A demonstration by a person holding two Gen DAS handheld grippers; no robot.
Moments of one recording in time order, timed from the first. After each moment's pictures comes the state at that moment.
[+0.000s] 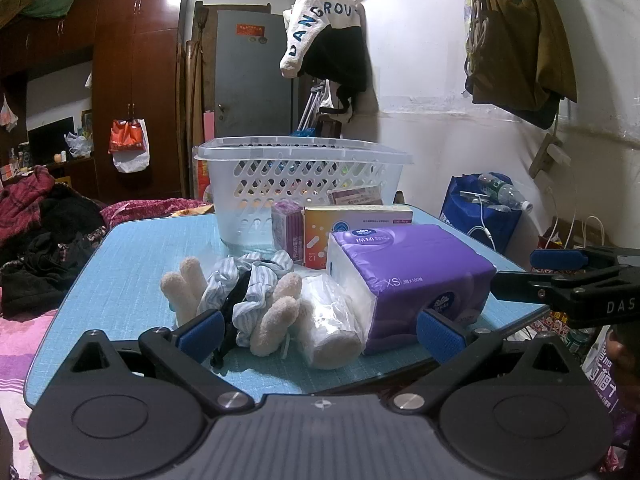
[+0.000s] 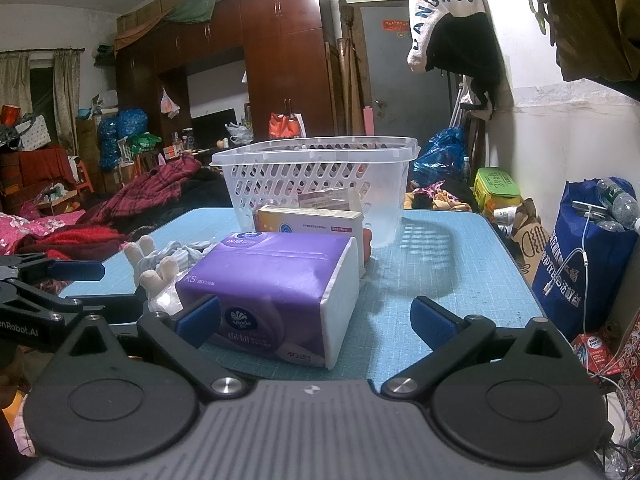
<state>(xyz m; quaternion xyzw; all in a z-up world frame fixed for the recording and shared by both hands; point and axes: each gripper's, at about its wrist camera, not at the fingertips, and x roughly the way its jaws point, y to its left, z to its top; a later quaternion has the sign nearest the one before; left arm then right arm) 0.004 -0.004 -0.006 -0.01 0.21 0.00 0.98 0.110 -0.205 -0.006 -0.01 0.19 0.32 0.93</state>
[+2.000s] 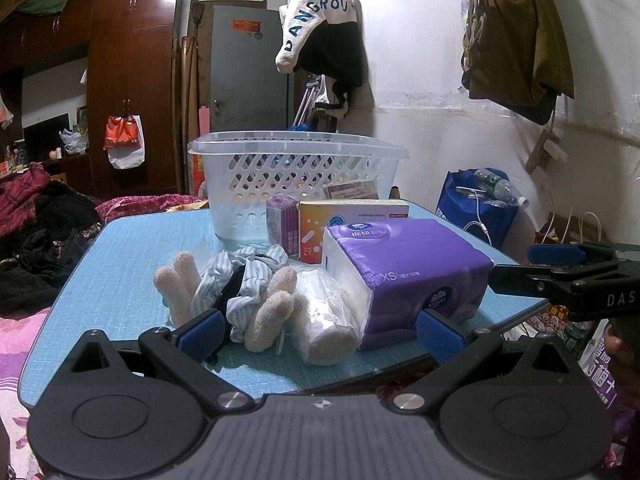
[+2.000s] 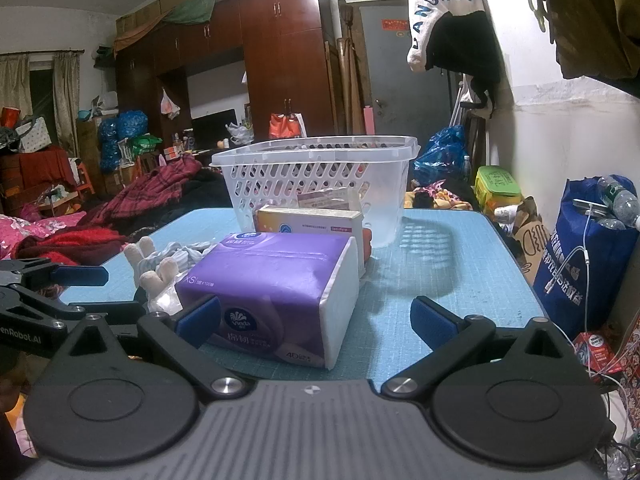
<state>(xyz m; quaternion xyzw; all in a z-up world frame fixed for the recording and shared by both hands) 0.005 -0.003 -0.008 -0.01 0.21 -0.01 0.98 0.109 -0.204 -0.005 -0.01 0.19 0.32 0.93</state>
